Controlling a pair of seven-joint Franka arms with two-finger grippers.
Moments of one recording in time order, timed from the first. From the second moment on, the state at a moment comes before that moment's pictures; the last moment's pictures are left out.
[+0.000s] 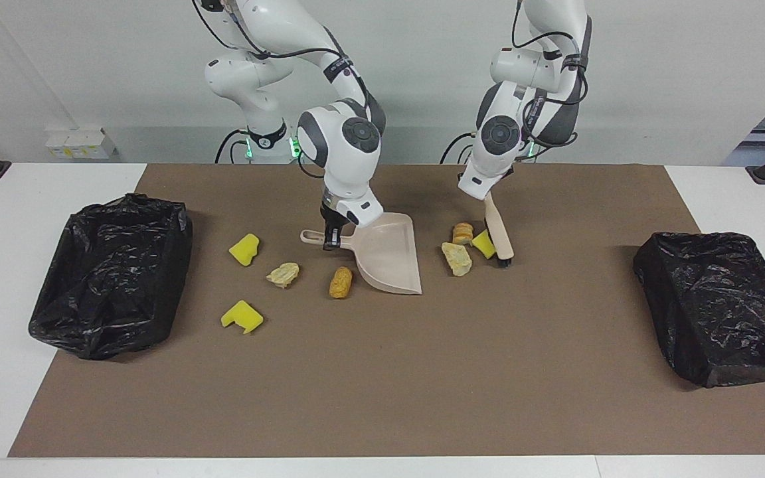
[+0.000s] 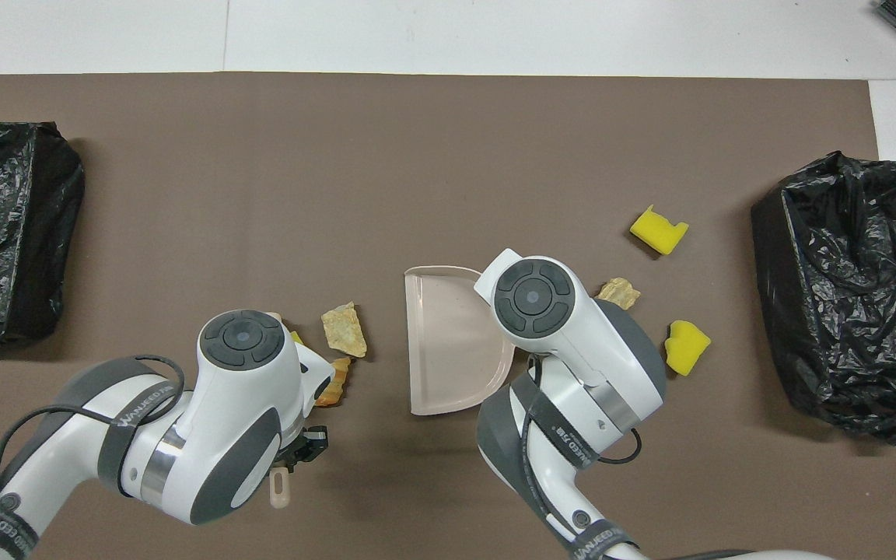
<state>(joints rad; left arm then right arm) -0.48 -0.08 -0.07 -2.30 -0.11 1.75 -0.61 0.57 0.20 -0.06 -1.96 -0.23 2.01 -0.97</state>
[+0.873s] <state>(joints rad) -0.62 0.06 -0.08 -2.18 -0.28 2.01 -0.61 0.57 0.20 -0.06 -1.96 -0.23 2.01 -0.97</state>
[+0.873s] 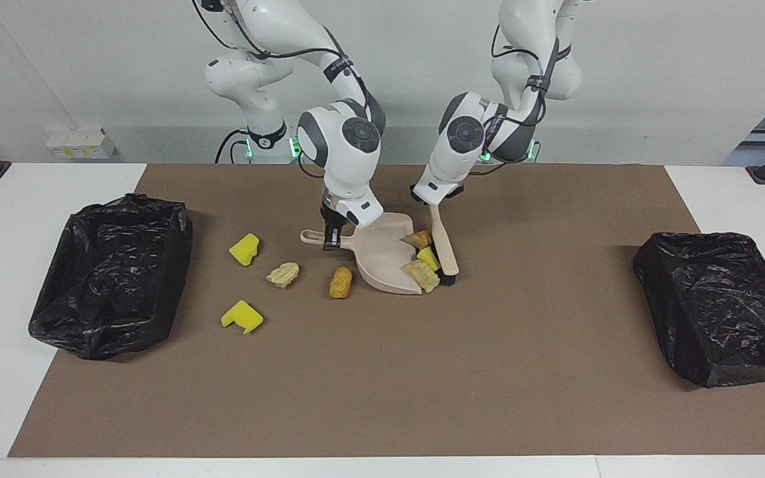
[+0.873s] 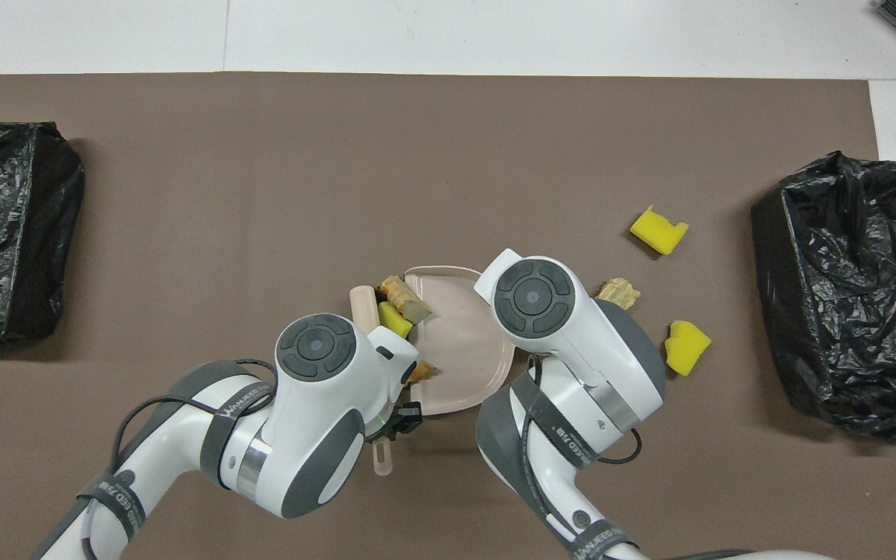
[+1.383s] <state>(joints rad) -0.74 0.08 -0.09 -2.06 -0.35 1.99 -0.60 0.56 0.20 -0.06 -1.97 -0.23 2.01 -0.97</state>
